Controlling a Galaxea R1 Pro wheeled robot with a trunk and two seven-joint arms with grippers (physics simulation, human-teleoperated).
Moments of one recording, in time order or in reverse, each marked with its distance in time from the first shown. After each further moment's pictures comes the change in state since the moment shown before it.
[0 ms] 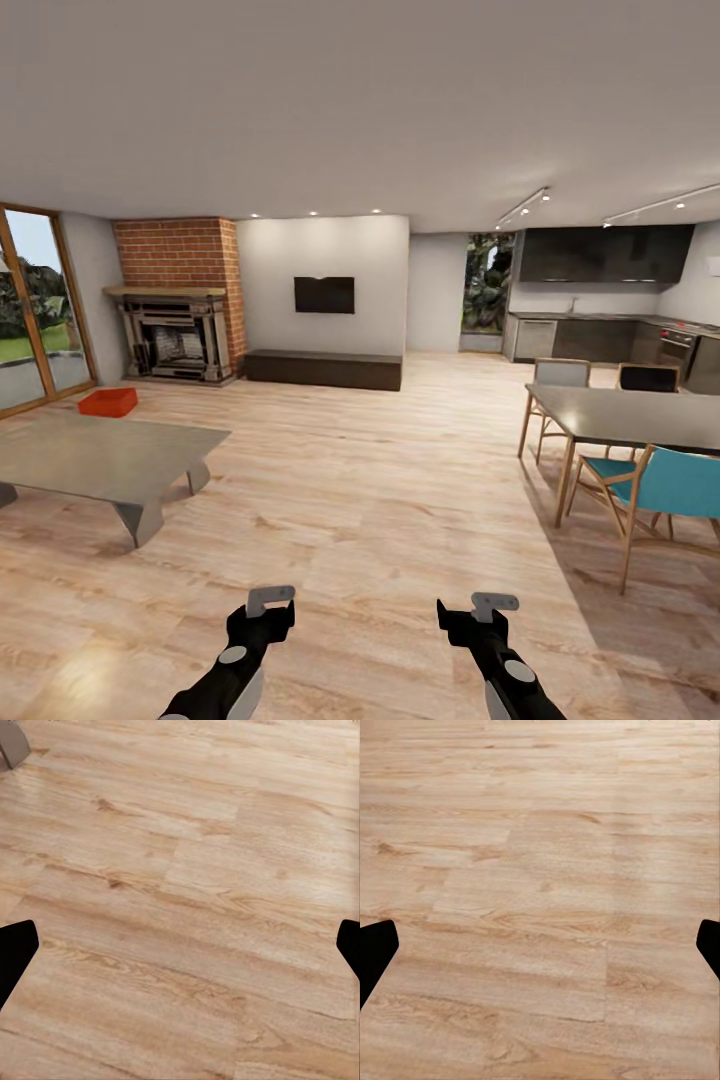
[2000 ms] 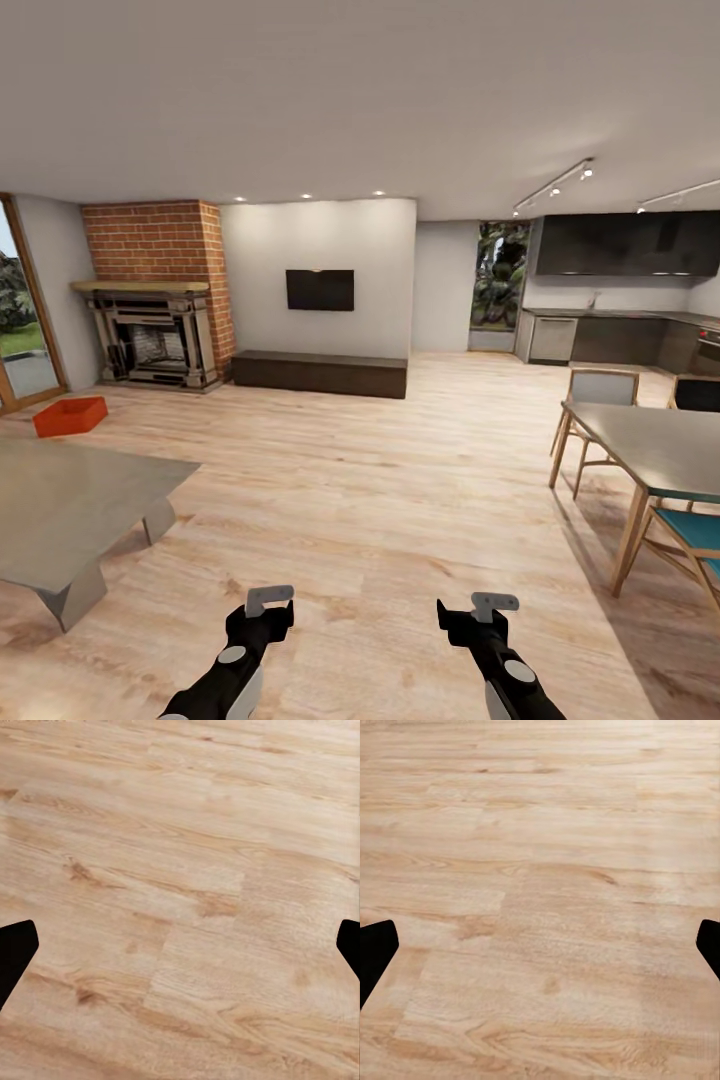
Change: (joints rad) left arm 0.000 0.002 0.000 0.000 0.001 0.000 0.000; right arm 0.000 0.000 0.000 0.000 0.000 0.000 0.000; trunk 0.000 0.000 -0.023
